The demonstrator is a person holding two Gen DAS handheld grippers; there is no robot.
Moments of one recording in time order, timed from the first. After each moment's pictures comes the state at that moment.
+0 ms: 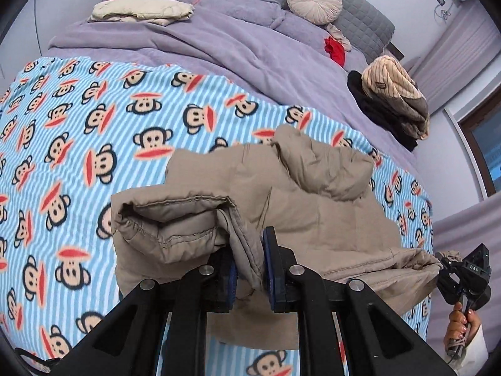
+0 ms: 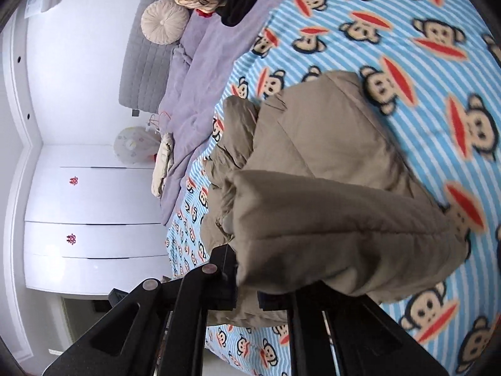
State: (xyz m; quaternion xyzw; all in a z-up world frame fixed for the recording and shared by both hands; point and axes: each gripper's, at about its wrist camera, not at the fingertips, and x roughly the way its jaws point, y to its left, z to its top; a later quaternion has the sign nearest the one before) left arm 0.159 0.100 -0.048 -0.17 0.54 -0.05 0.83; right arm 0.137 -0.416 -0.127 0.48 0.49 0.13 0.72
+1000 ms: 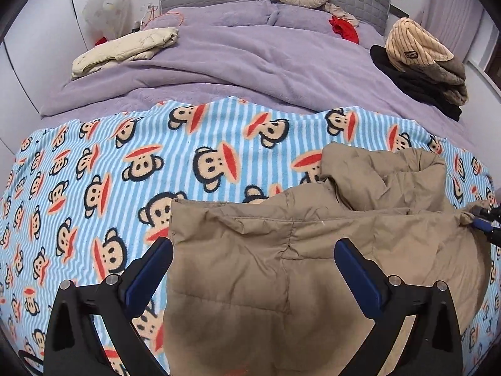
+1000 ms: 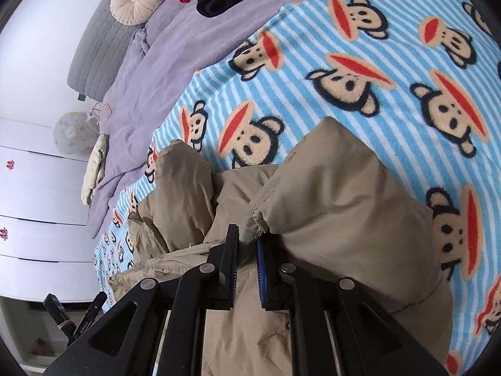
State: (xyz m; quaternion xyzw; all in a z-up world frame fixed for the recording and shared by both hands) left arm 0.258 0.081 -0.105 0.00 0.53 -0.02 0.85; right arm 0.292 -0.390 -0.187 0.35 0.55 0.04 0.76
